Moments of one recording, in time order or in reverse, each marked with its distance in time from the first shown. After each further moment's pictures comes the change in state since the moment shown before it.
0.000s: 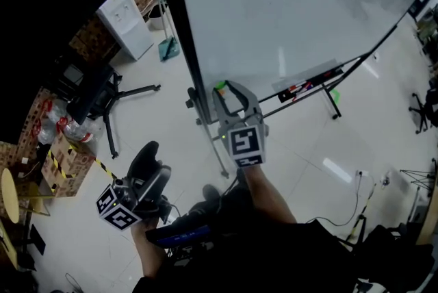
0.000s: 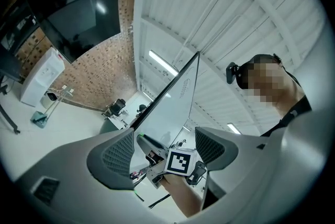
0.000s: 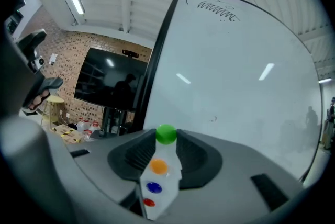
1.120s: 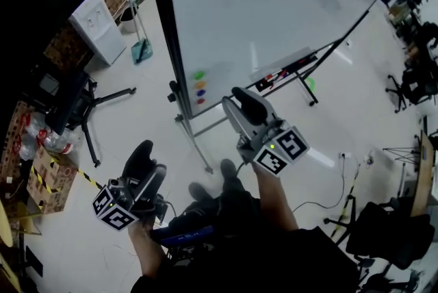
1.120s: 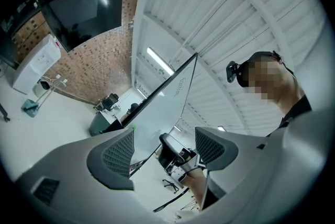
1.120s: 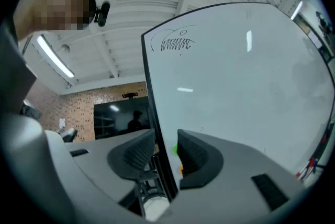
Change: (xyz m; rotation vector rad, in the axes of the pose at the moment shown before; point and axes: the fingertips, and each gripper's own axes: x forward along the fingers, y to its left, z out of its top) left arm -0.004 0.000 -0.014 -0.064 0.029 -0.090; right arm -0.099 -0.018 0.035 0.461 -0.211 0.226
